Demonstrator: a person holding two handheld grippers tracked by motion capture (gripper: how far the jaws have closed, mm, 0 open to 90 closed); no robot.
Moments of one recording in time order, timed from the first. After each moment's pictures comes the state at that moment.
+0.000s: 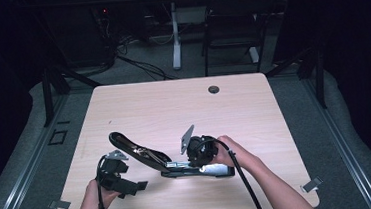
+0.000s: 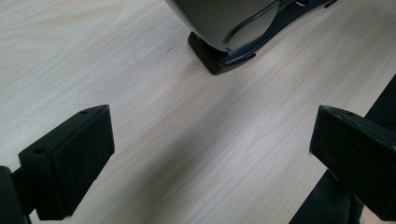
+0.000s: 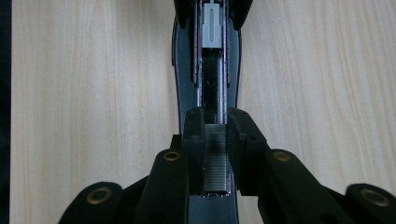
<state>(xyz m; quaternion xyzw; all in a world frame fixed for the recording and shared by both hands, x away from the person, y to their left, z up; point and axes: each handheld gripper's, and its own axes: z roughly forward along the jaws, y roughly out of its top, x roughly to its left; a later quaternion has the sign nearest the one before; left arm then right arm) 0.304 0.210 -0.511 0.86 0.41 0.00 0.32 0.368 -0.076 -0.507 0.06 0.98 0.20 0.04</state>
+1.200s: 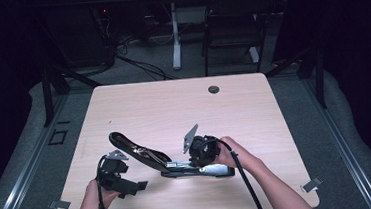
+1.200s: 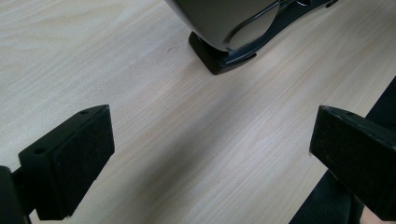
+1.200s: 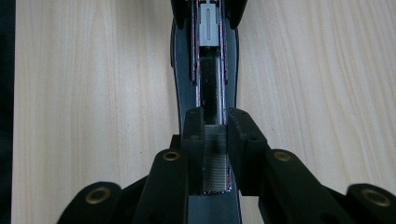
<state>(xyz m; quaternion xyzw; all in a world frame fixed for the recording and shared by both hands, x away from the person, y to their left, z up) 0.304 0.210 -0.510 0.86 0.40 0.01 0.31 0.368 -0.083 -0.509 0.07 0.97 0.22 0.03</state>
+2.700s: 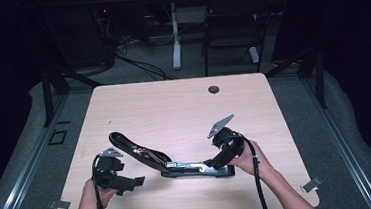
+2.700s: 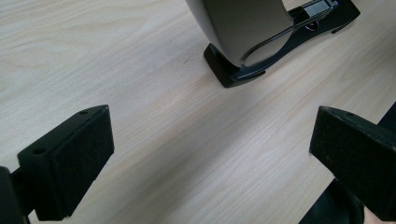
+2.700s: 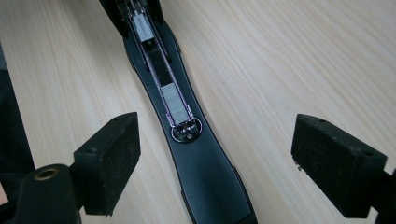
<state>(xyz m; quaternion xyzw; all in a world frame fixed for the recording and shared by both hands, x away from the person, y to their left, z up) 0.305 0.219 -0.505 0.84 0.44 0.02 0.33 0.354 -0.150 -0.486 0.26 0.92 0.29 0.05</state>
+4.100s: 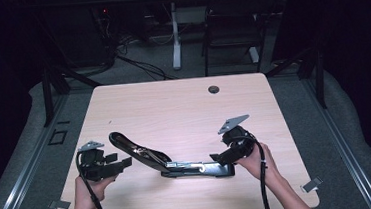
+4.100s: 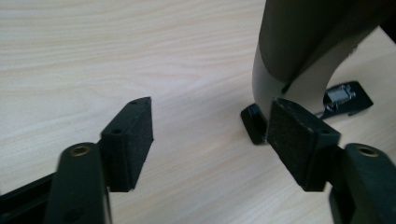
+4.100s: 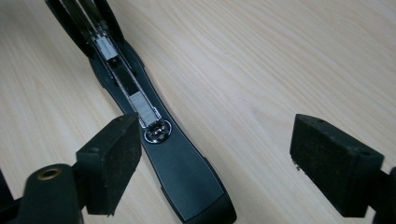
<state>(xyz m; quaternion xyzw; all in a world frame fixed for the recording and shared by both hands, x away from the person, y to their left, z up) 0.313 0.247 -0.490 0.74 0.53 0.08 0.41 0.340 -0.170 -0.471 0.33 0.88 0.31 0.12</state>
